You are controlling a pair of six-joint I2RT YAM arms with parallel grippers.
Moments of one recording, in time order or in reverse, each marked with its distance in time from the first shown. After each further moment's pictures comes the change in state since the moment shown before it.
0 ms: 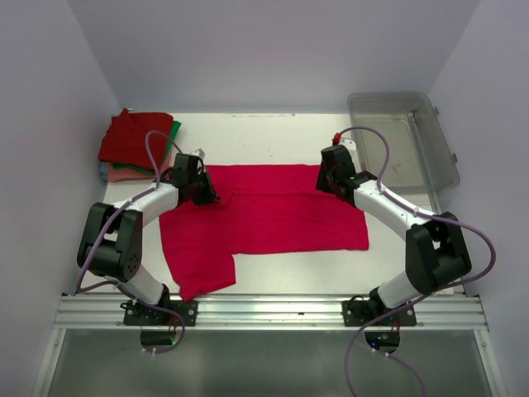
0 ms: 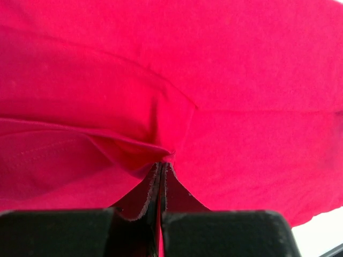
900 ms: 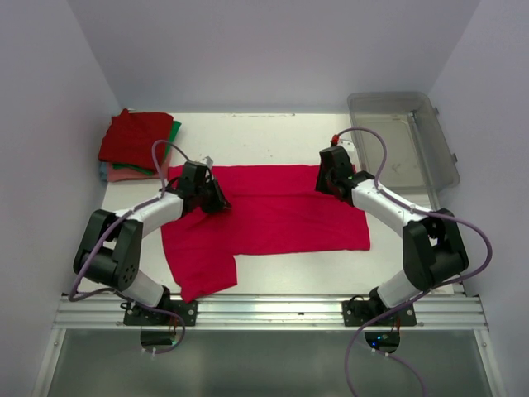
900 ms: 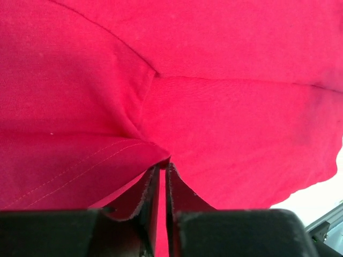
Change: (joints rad) left arm -0.095 -0.055 -0.102 0.069 0.033 -0.115; right arm 0.000 0.024 0.000 0.001 0.000 -0.007
